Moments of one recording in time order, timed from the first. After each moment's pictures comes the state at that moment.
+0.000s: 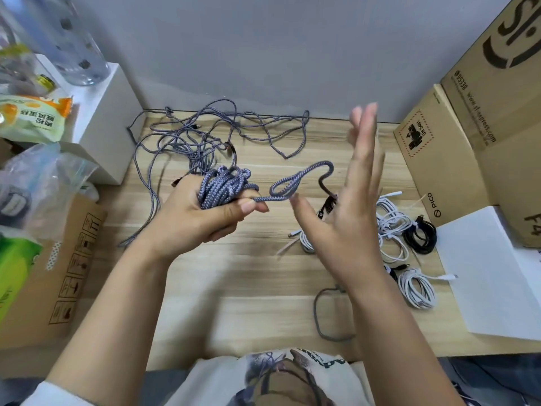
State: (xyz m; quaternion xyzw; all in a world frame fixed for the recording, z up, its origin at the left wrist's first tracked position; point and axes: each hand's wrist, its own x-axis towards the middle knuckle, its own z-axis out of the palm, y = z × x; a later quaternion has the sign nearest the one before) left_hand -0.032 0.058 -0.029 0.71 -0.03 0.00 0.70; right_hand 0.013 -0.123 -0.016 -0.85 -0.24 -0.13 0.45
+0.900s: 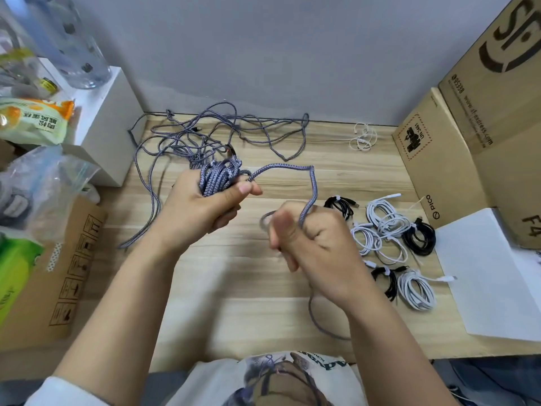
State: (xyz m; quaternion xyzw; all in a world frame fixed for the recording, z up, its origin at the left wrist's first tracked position) left_hand -0.026 0.055 -0.030 0.71 0.06 0.04 0.70; right_hand -0.006 -0.119 -0.021 -0.75 -0.29 0.14 0.58
